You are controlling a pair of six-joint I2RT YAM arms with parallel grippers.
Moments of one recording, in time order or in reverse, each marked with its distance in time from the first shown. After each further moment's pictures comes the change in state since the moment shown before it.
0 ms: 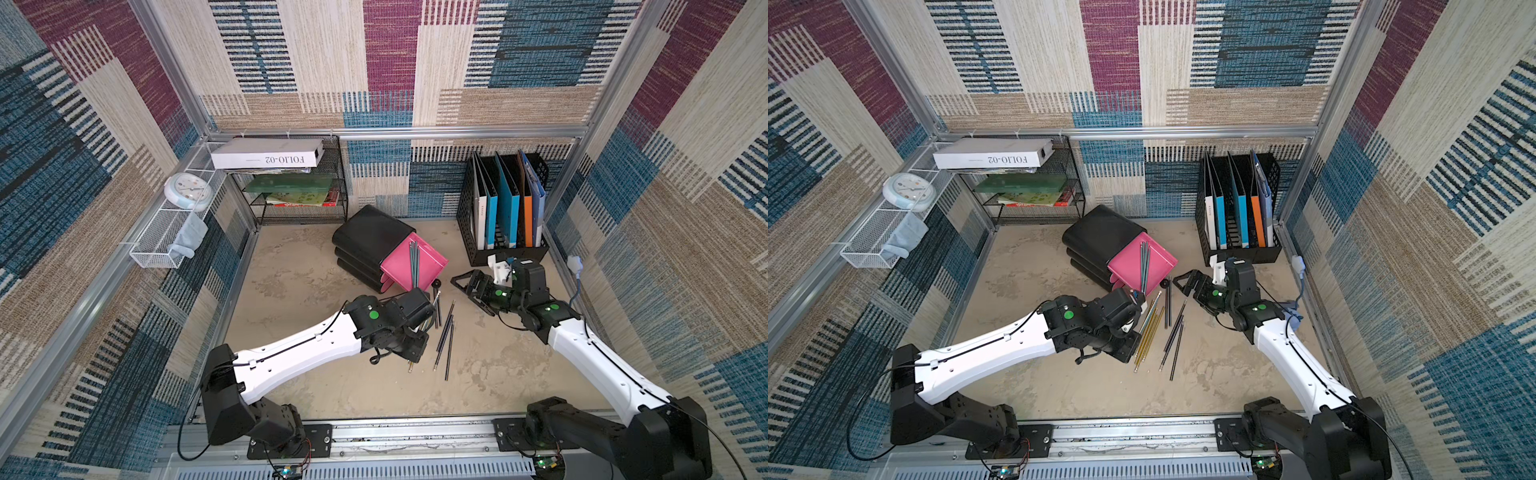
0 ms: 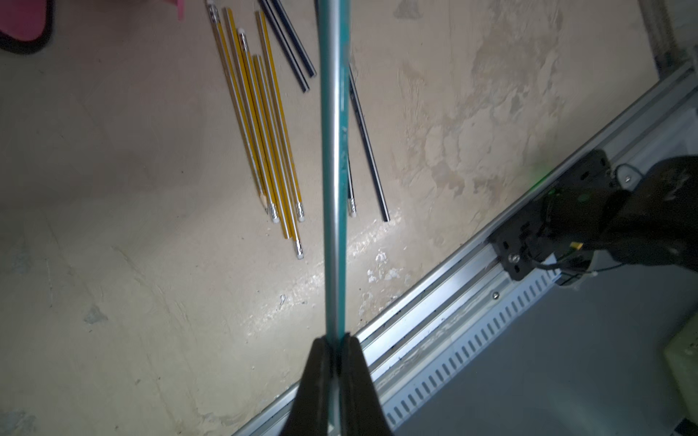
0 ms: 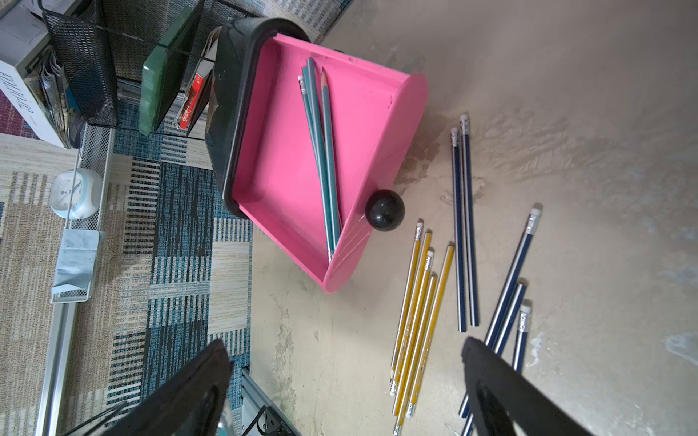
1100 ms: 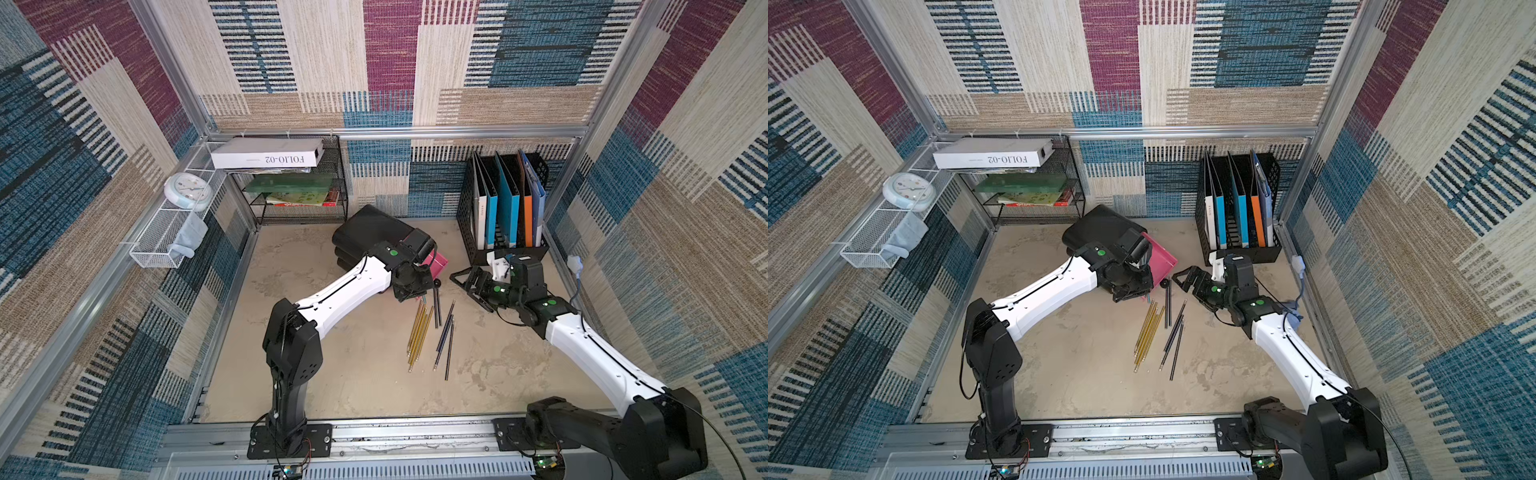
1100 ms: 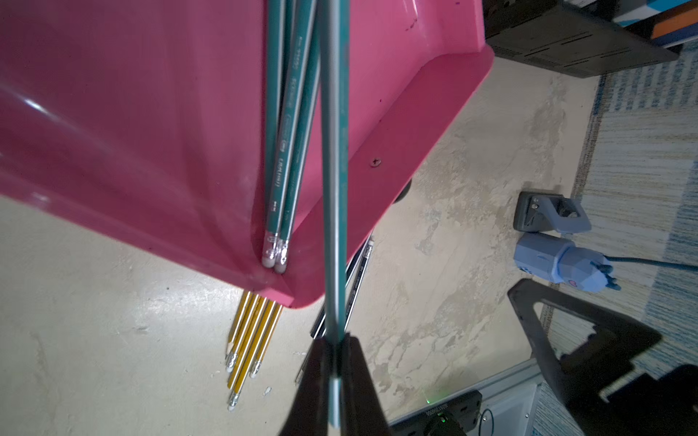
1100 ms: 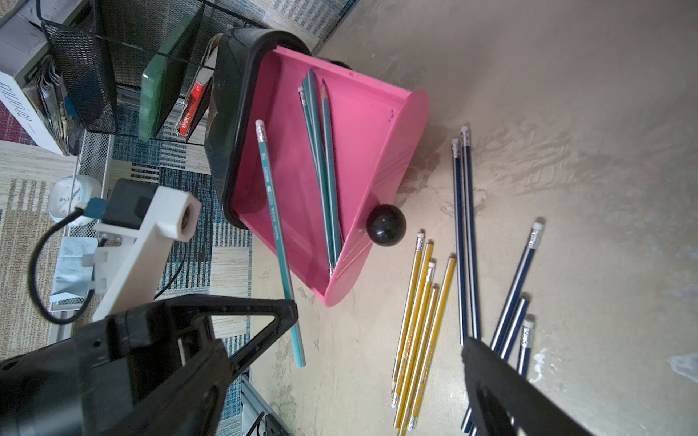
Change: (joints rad) left arm 0.289 0.420 0.400 0.027 0.103 -0.352; right arm -0.005 0.039 0.016 0.020 0.003 0.001
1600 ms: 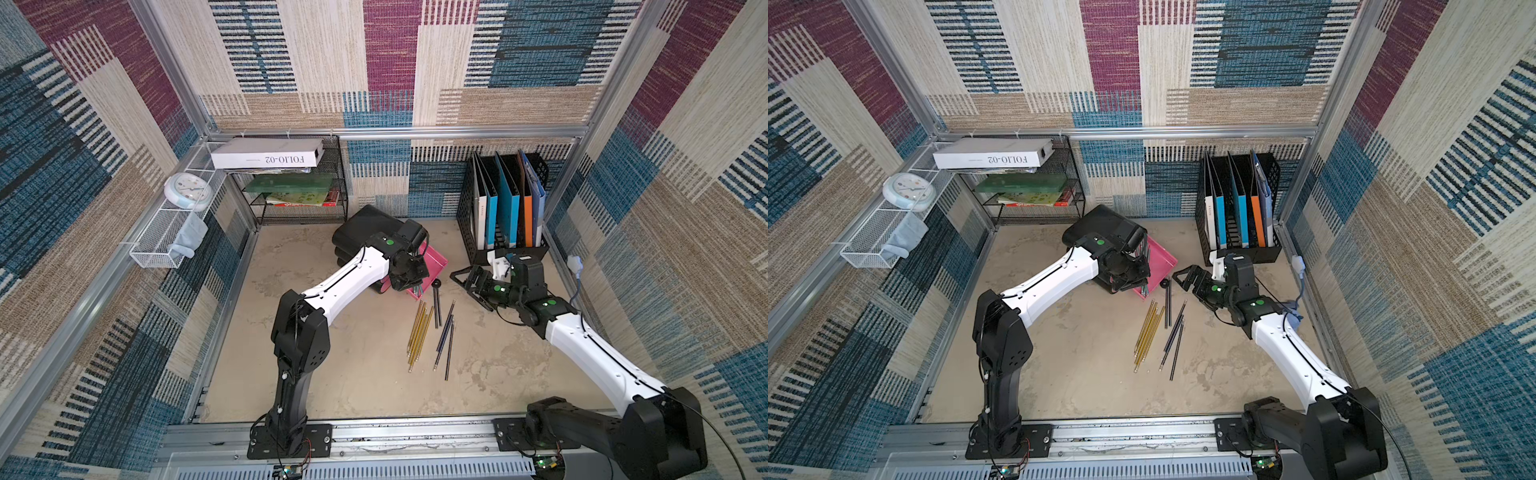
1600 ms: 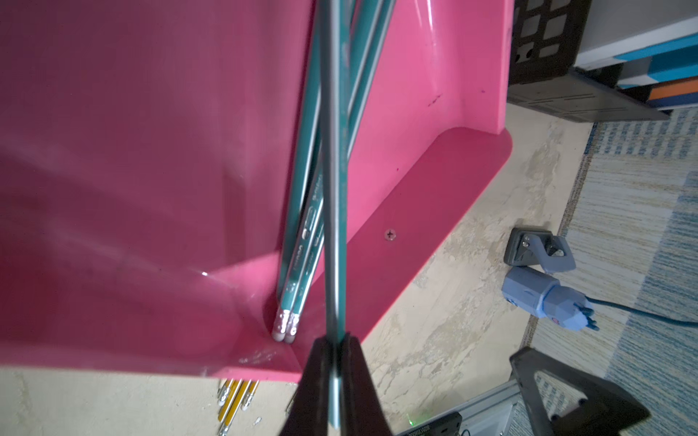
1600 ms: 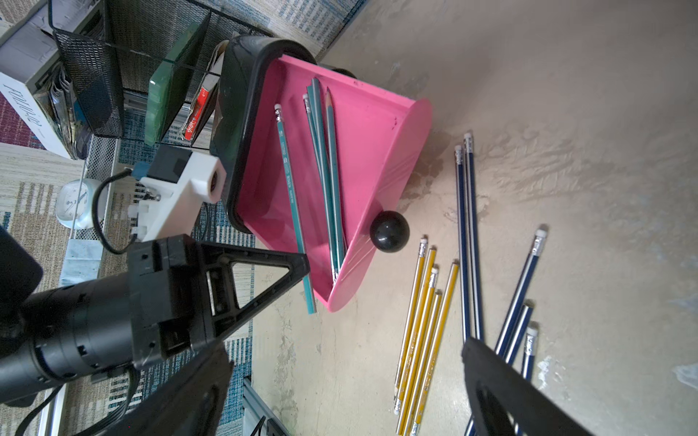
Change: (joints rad) left arm 0.089 0.092 0.094 -0.006 0.054 0.000; right arm -0.002 0.003 -0.001 0.019 0.000 0.006
